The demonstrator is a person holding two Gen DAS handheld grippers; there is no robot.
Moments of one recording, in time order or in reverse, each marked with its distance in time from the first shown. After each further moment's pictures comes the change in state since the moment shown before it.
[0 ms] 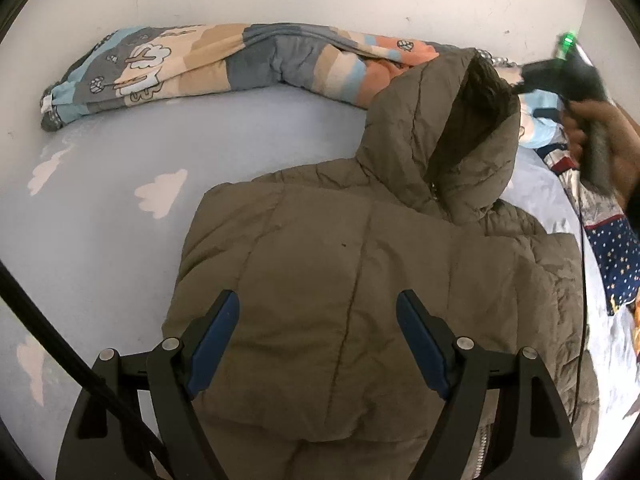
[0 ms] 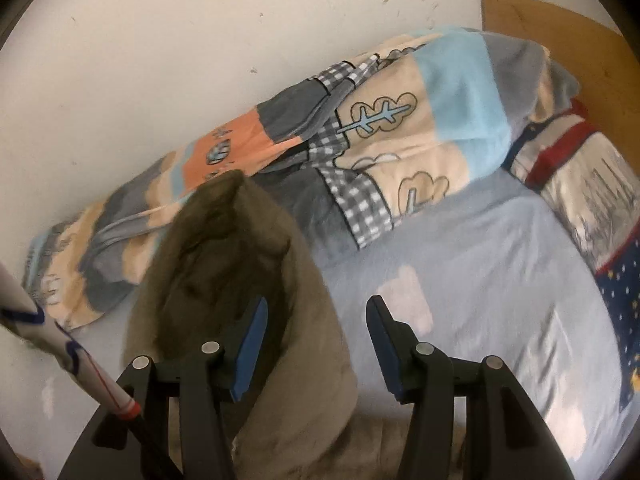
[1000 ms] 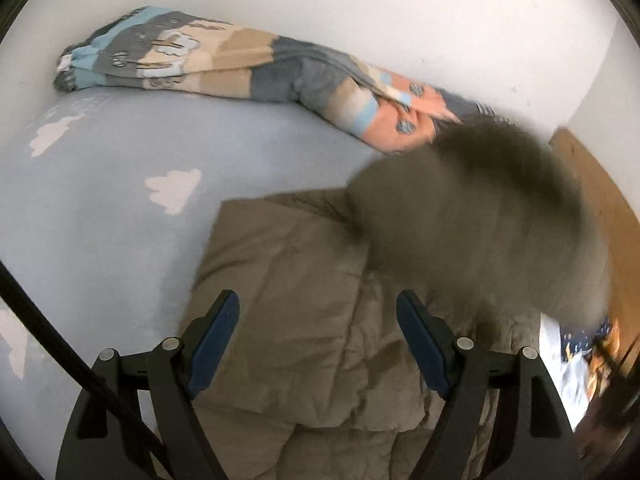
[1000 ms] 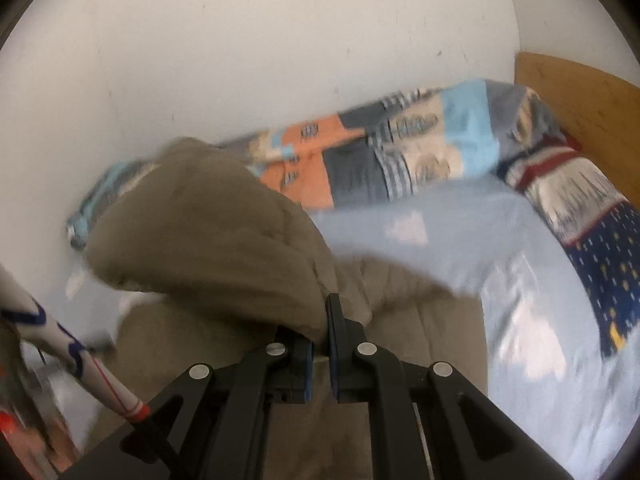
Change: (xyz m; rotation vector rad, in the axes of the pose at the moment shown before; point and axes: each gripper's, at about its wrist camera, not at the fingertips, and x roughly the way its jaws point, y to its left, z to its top) left arm -0.040 0.043 0.007 -0.212 -0.077 -0.118; right arm -0.186 -0.018 -0.228 -0.250 -0.137 0.144
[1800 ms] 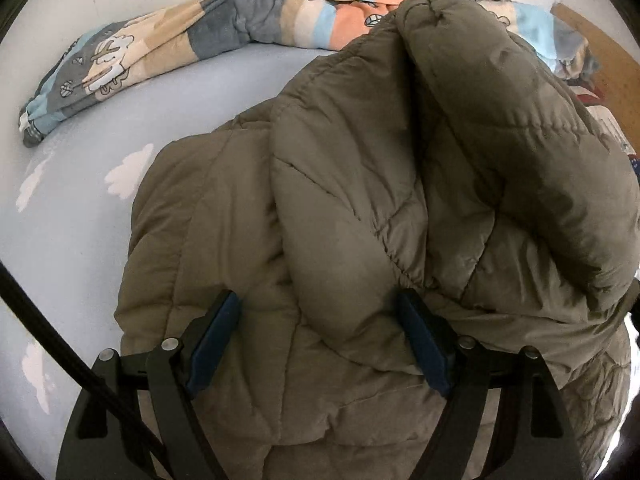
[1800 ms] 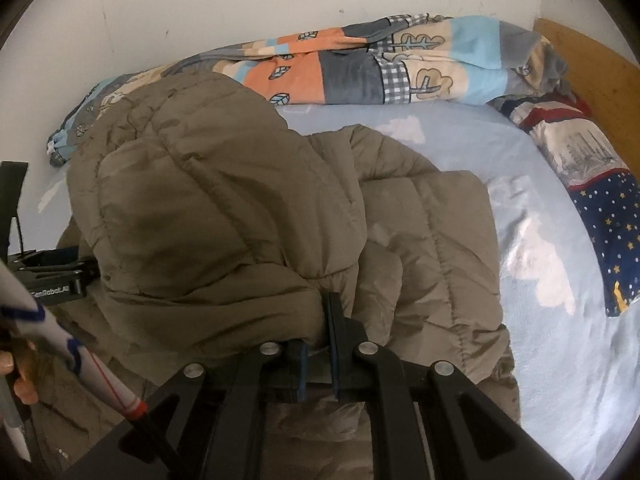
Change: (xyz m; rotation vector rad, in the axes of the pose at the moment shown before) left arm 0.078 -0.059 -0.043 0.311 0.219 0.162; right arm 0.039 -0.013 -0.069 -0.087 0.241 -0.025
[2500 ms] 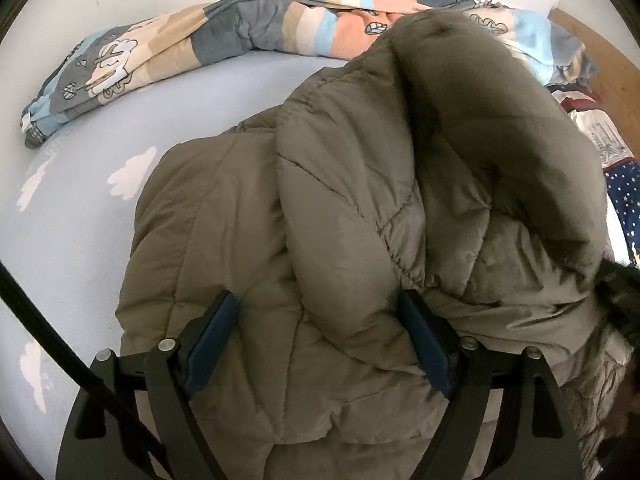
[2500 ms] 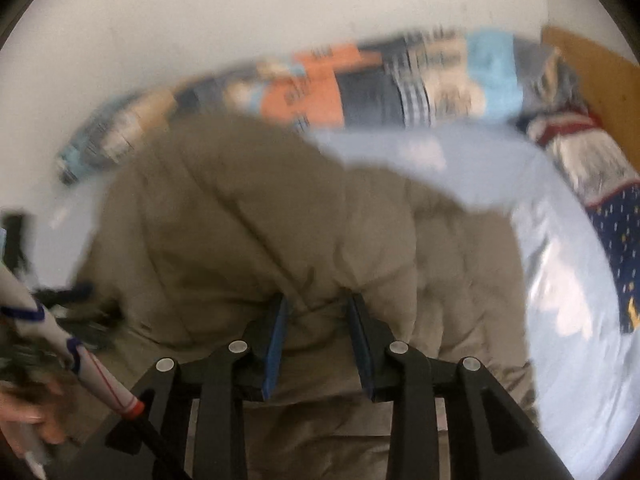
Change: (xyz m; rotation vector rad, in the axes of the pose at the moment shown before) left arm -0.002 0.002 -0.004 0.002 -0.033 0.000; right arm 0.028 0.018 0.021 0.016 -0.006 0.010
